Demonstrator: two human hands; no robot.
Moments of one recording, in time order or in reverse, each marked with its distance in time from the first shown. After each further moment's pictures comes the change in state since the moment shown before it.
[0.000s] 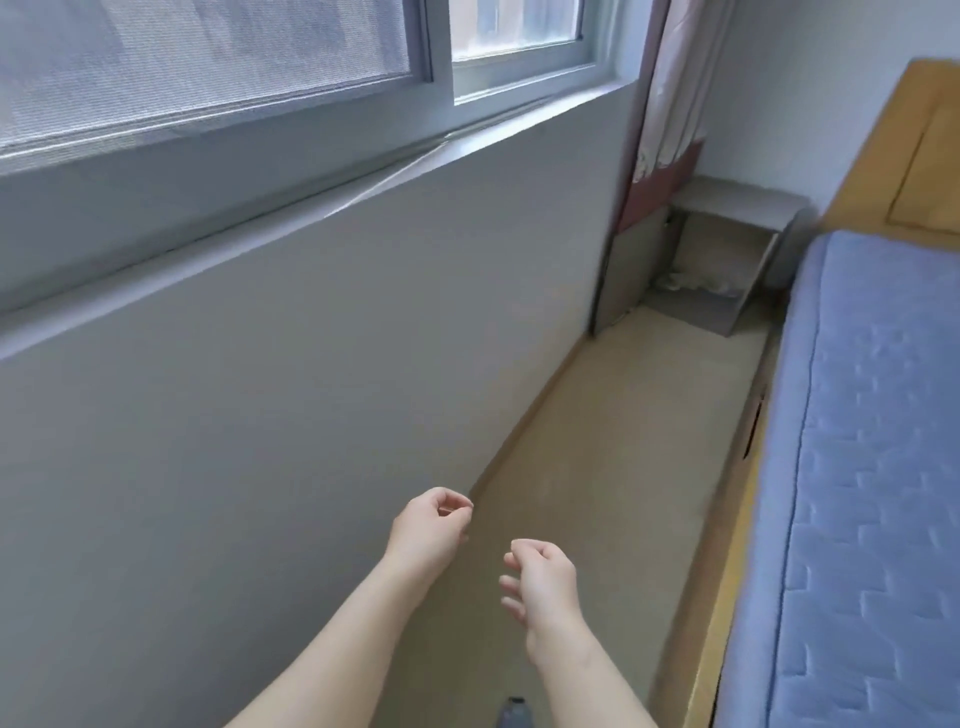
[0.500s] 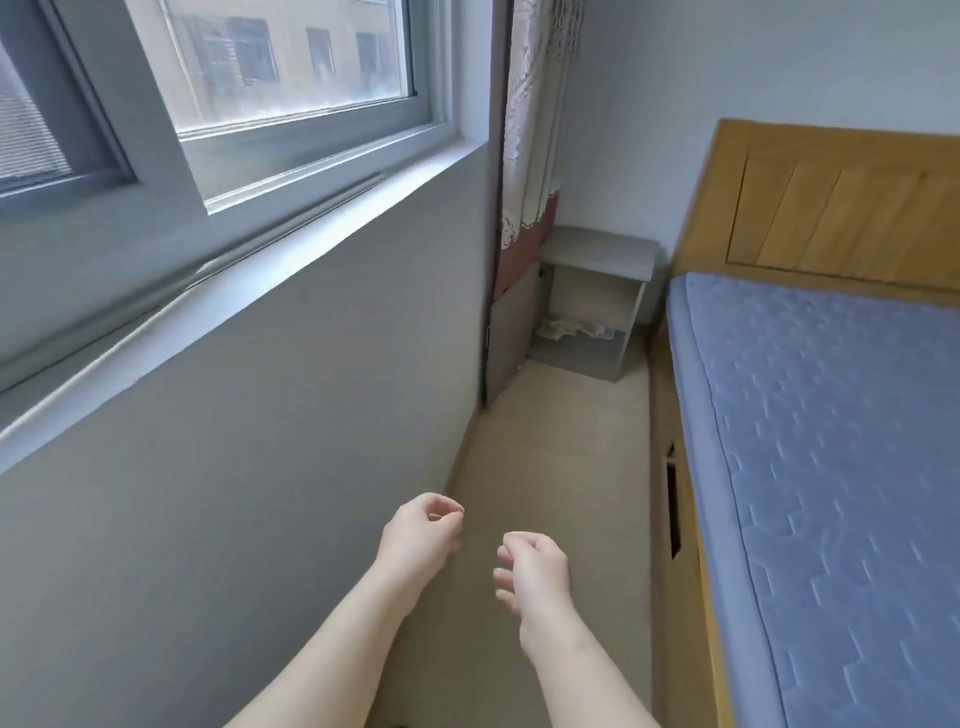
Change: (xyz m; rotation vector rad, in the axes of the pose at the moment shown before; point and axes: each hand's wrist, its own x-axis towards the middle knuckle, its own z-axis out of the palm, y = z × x) left_hand 0.309 0.225 0.110 0.049 -0.250 0.155; right_hand 0.260 -0.268 0.005 0.139 0.261 -0.099
